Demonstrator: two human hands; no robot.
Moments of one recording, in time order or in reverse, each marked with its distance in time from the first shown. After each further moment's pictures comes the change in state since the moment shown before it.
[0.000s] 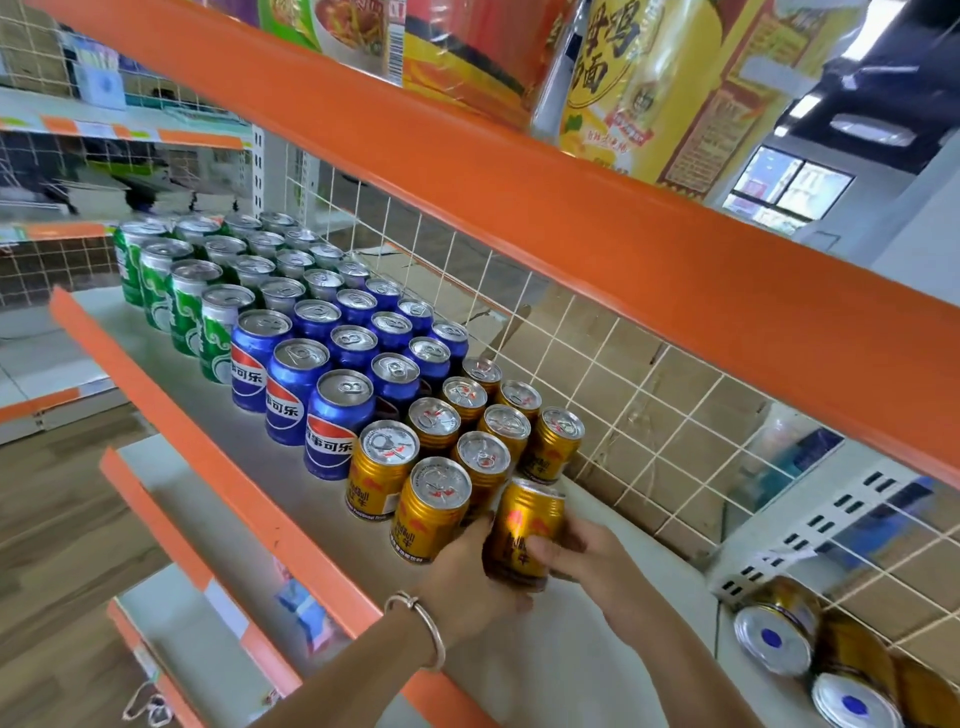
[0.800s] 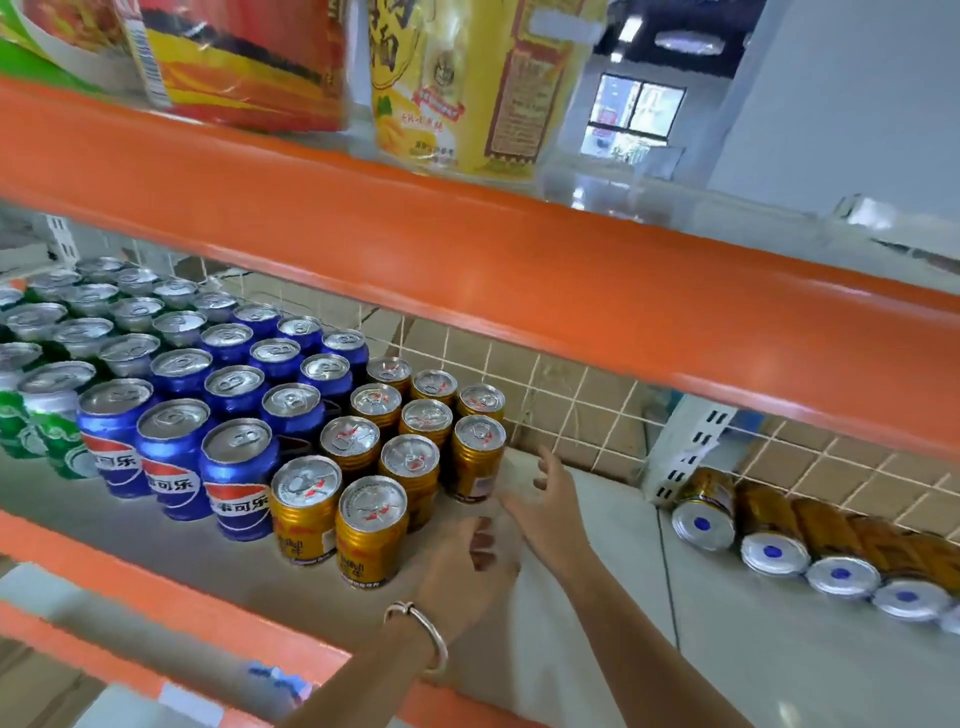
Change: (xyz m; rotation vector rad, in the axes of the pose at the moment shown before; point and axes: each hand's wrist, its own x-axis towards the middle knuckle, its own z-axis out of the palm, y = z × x) left_hand 0.015 0.005 0.024 -0.045 -0.206 -0.108; right_hand 0.020 0.012 0.014 -0.114 0.664 0.012
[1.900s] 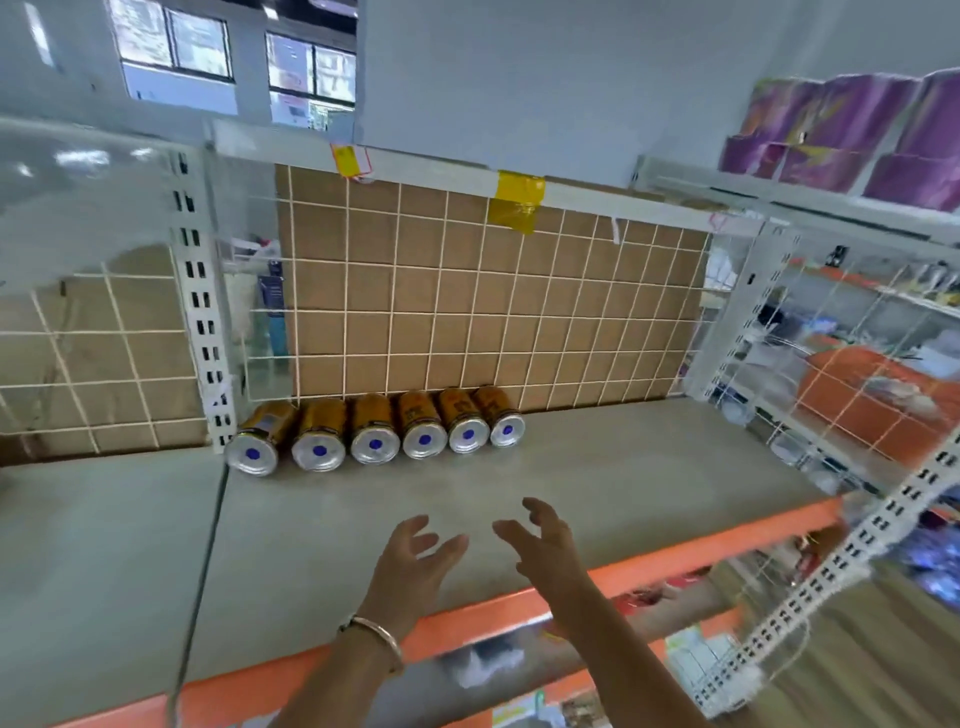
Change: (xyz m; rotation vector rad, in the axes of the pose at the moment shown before) left_hand -0.136 0.094 0.355 -0.129 -0.412 -0.015; right_hand -0.202 0.194 -0.379 0.263 0.420 0.461
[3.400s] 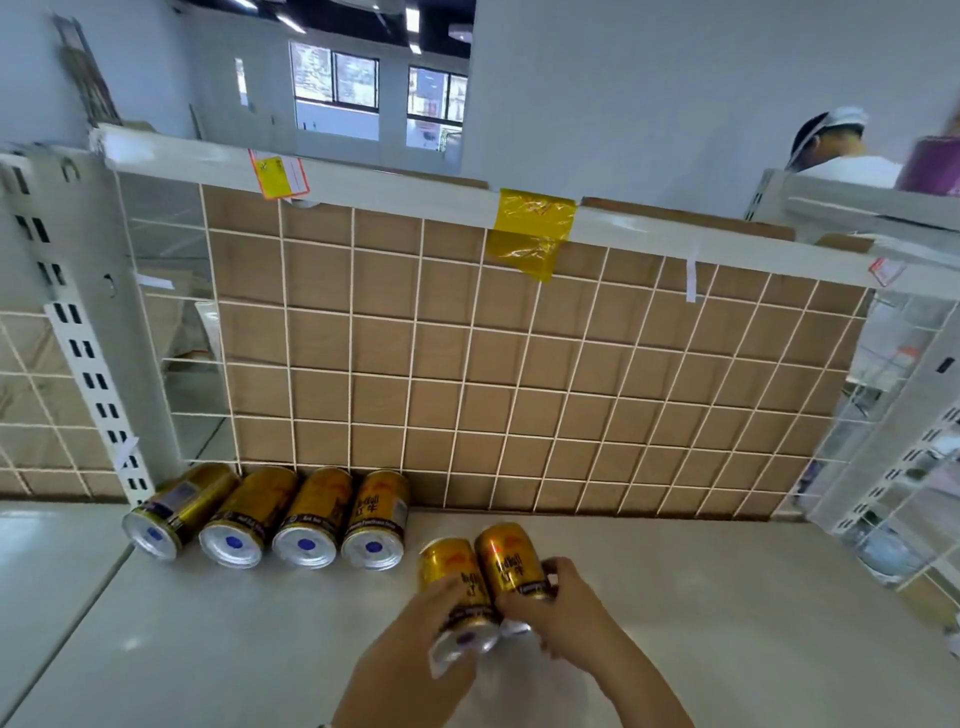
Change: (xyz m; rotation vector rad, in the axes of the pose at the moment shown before) left_hand 0.113 0.031 0.094 0.730 0.088 0.236; right_hand 0.193 -0.028 -0.074 -0.432 -0.387 -0.009
